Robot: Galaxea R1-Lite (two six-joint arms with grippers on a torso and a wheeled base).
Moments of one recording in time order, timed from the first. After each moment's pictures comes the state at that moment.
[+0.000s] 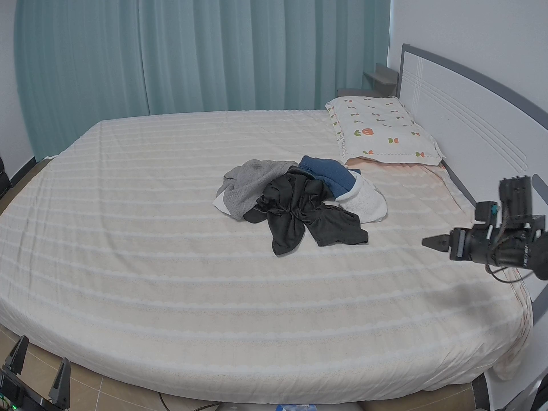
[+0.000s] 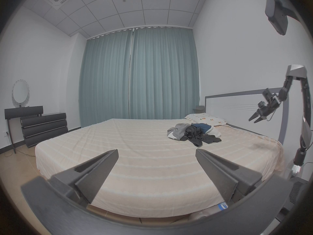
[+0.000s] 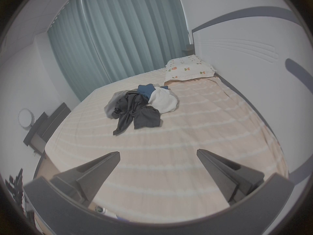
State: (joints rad) left arm 0.01 0.02 -0.02 0.00 -0.01 0.00; right arm 0.15 1.71 -0.76 -0.38 0.06 0.24
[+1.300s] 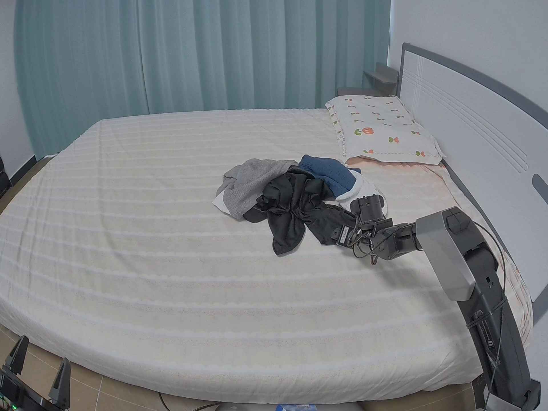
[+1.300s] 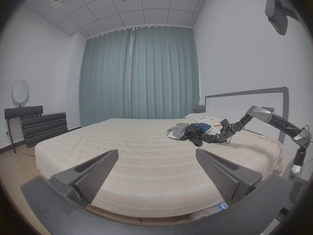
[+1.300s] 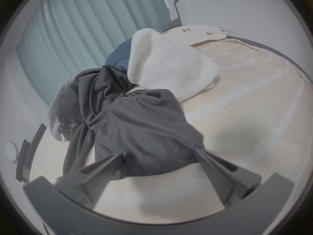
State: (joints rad) left arm 0.01 0.02 -0.02 0.00 -0.01 0.00; right arm 0.31 2.79 -2.00 -0.14 -0.17 0.55
